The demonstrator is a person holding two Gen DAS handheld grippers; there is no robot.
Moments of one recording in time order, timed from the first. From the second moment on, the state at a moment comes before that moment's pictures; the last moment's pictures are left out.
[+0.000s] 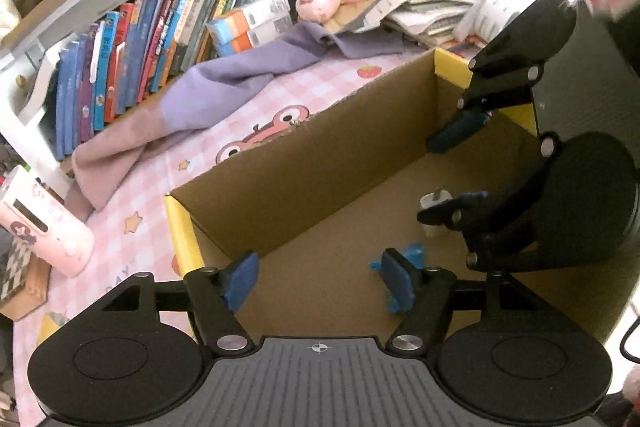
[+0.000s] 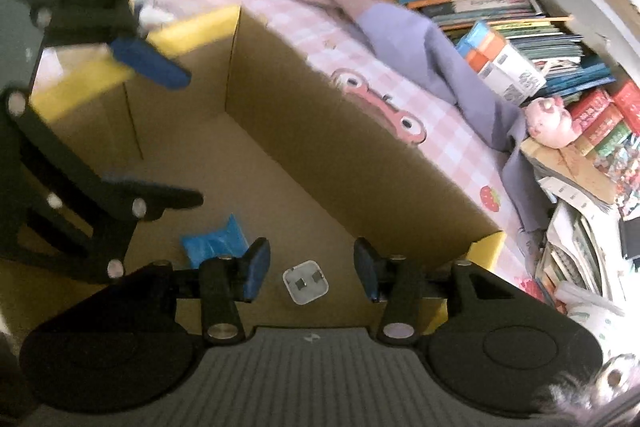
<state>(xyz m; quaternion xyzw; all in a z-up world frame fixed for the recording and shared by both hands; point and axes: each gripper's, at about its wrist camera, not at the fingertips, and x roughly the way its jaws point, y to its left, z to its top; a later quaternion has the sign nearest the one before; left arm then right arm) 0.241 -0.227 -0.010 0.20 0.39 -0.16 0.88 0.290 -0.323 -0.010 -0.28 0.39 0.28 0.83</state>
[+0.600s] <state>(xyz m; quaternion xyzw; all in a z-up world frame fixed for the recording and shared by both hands) 0.168 -0.185 0.050 0.10 0.29 -0.14 0.94 0.206 -0.345 0.071 -0.11 0.29 0.19 0.93</state>
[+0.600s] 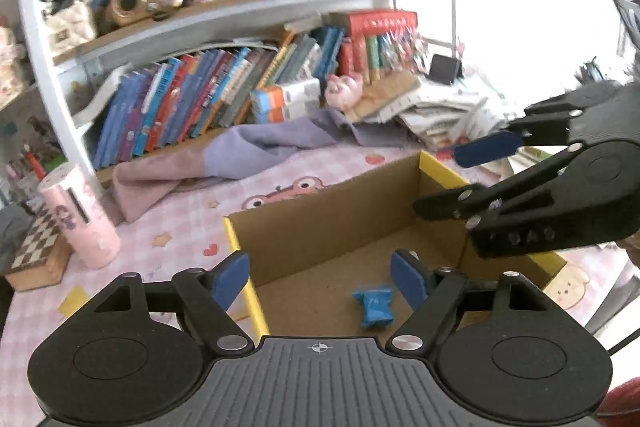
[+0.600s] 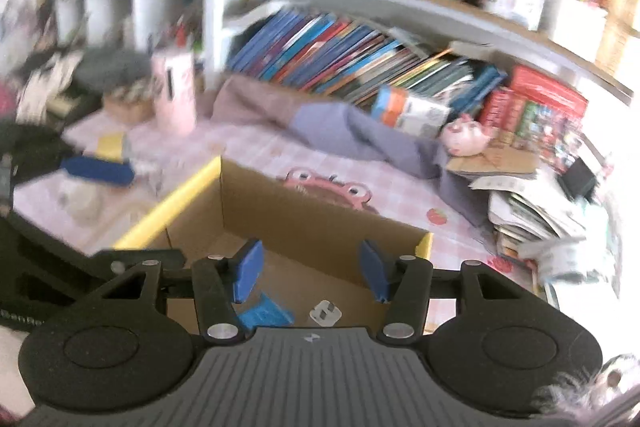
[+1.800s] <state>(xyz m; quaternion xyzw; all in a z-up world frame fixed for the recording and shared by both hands) 0.031 -0.079 0.032 0.07 0.27 -0.16 0.95 0.018 -0.276 0.046 -0.03 0.24 0.00 0.97</state>
